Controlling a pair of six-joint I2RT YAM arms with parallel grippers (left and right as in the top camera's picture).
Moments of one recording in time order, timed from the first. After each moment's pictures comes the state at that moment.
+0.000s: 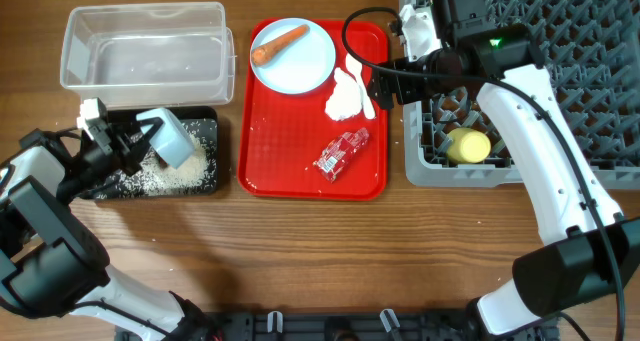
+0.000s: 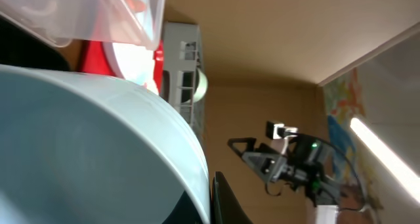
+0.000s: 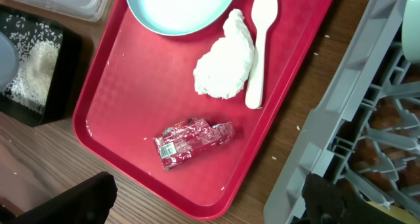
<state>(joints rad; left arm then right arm) 0.66 1.89 1.09 -0.90 1.52 0.12 0.27 1.73 1.69 -1.10 -0.29 0.00</state>
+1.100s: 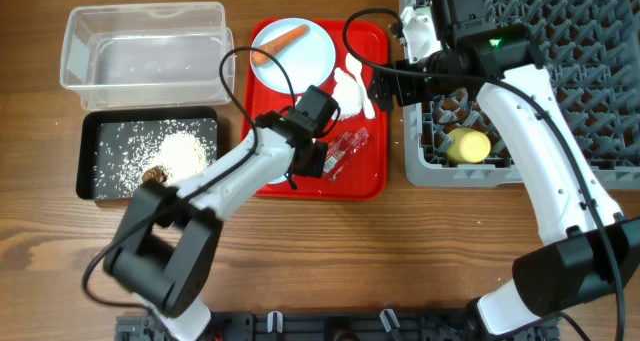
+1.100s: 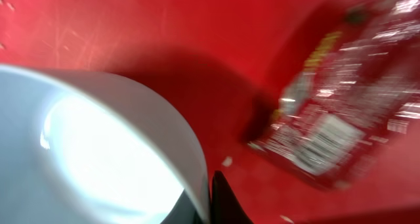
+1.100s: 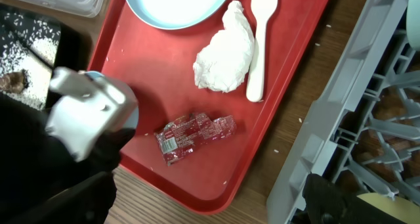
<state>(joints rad) -0.59 1.82 1.17 -0.70 -0.09 -0.32 0.27 1.73 1.69 -1.12 -0.29 0.02</state>
